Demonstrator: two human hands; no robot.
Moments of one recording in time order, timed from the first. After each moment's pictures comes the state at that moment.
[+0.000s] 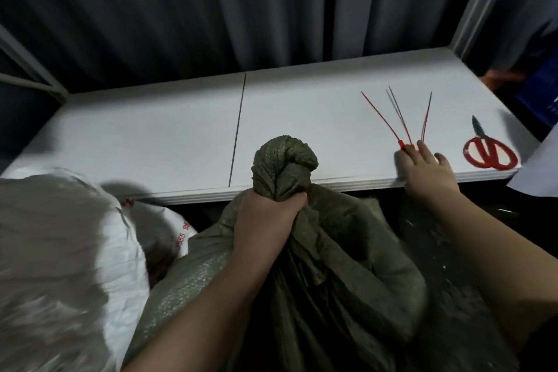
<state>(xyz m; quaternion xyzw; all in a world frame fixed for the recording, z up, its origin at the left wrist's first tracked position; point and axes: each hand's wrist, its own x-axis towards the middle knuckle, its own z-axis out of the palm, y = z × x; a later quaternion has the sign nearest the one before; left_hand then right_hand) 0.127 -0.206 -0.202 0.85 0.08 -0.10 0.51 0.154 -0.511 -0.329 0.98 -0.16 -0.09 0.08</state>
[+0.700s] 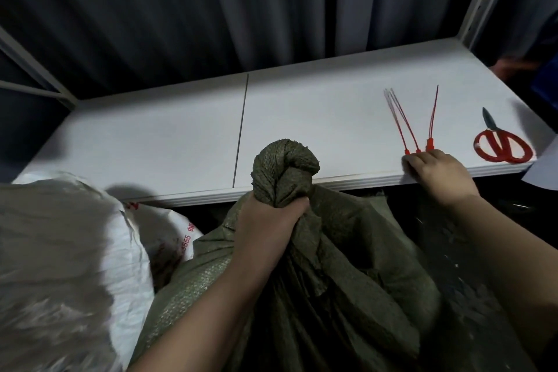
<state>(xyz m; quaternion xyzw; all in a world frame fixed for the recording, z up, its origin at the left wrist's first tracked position) 0.123 -0.202 -0.205 0.85 0.08 -0.10 0.52 0.145 -0.526 -0.346 0.99 -0.05 0.06 0.10</state>
